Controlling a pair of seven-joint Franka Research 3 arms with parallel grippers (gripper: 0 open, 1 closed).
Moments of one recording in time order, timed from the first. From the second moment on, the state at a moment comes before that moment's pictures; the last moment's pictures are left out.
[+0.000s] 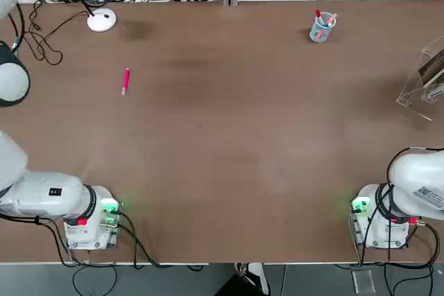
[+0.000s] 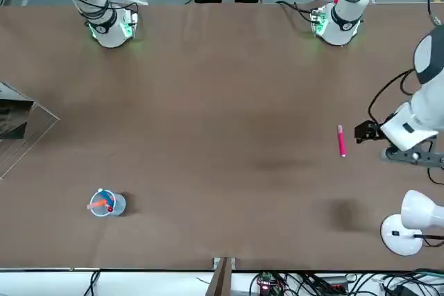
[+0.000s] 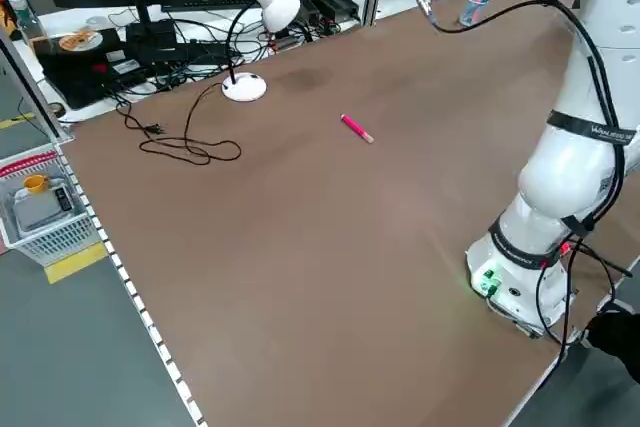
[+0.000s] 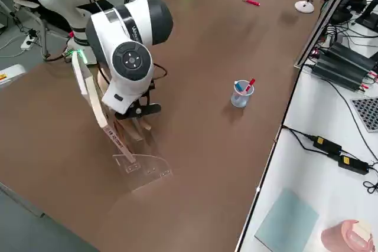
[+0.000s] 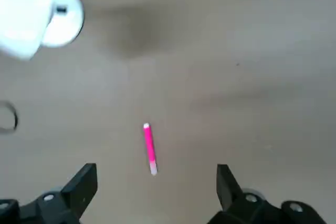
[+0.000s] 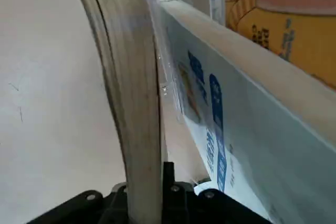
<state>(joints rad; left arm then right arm) -0.06 0.30 -0.15 -1.42 0.05 1.71 -0.09 -0.56 0.50 -0.01 -1.38 0.10 1.33 0.24</state>
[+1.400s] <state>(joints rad) 0.05 -0.04 -0.13 -1.71 0.02 1.67 -0.12 -0.54 0.51 0.01 -1.35 0.09 1.38 0.26</state>
